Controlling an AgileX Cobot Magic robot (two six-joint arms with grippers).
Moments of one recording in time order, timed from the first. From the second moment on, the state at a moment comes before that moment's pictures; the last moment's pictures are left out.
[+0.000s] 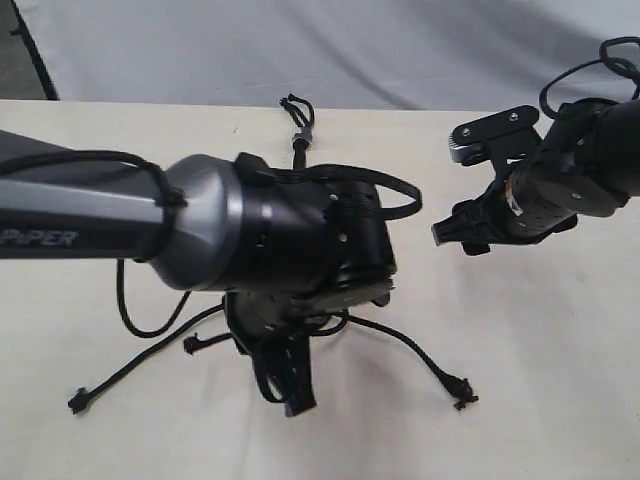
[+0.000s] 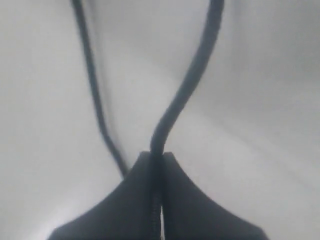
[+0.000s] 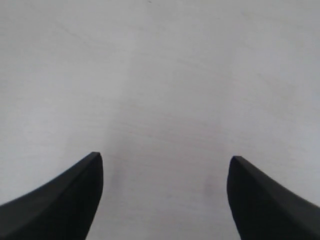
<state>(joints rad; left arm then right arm) -0.93 1.96 -1.31 0.47 1.16 -0.21 0.24 1.76 -0.93 -0.77 0.43 0.74</state>
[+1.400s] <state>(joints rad) -0.69 1.67 -0.80 0.31 0.55 -0.12 0.34 1.75 -0.93 -0.75 0.37 0.73</state>
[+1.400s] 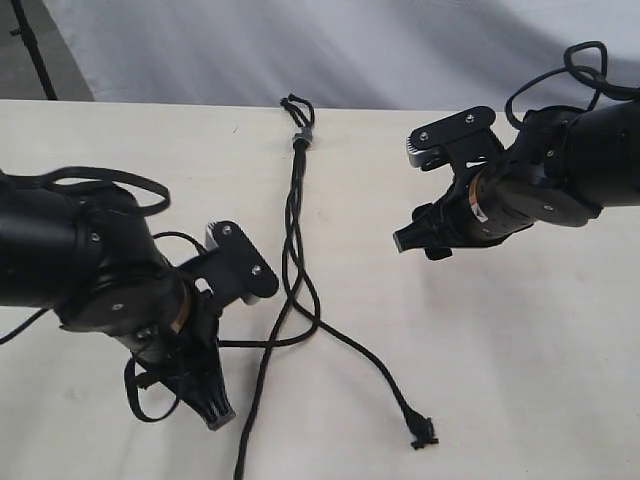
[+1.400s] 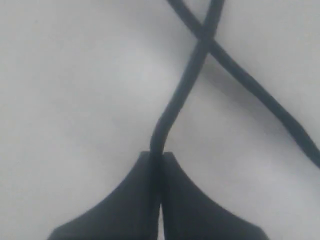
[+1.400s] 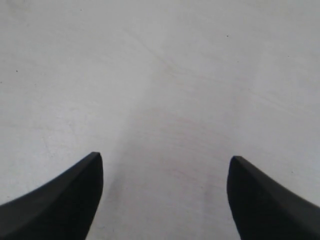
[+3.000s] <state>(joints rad) -0.40 1.64 -0.56 0.36 0.19 -0.38 1.00 1.72 -0.93 -0.50 0.44 0.75</state>
